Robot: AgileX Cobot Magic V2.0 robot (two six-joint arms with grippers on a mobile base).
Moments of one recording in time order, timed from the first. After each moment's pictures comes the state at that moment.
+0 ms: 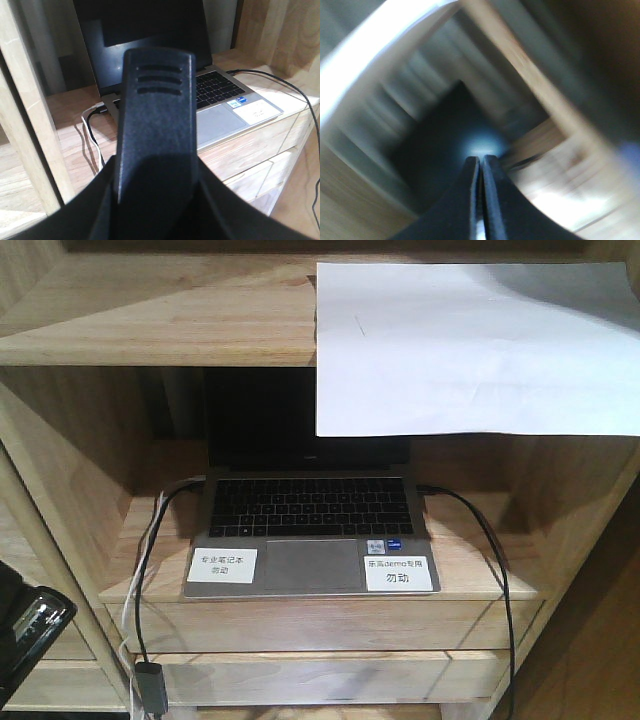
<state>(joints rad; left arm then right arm) -0.43 0.26 -0.34 -0.07 0.48 0.06 0.07 -0.01 0.03 -0.17 0.04 1.01</state>
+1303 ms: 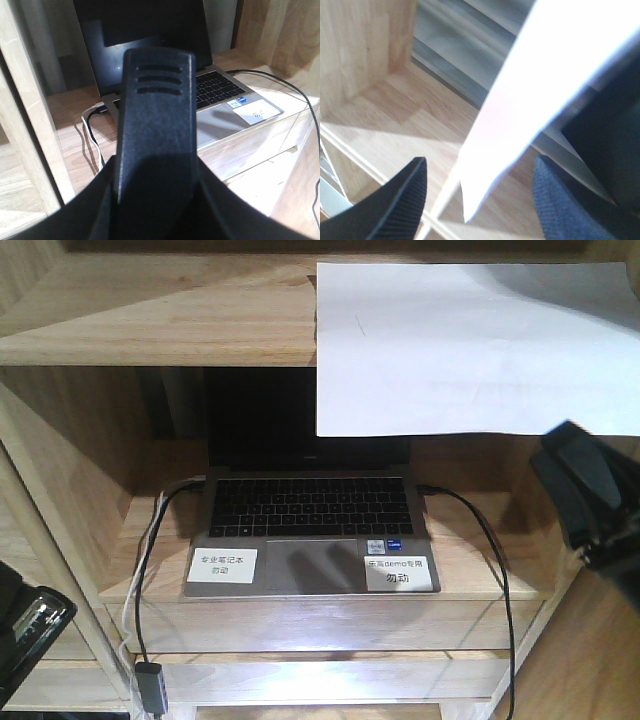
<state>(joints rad) -0.43 0.26 -0.34 -0.07 0.48 0.06 0.07 1.02 -0.22 -0.50 -1.15 1.42</state>
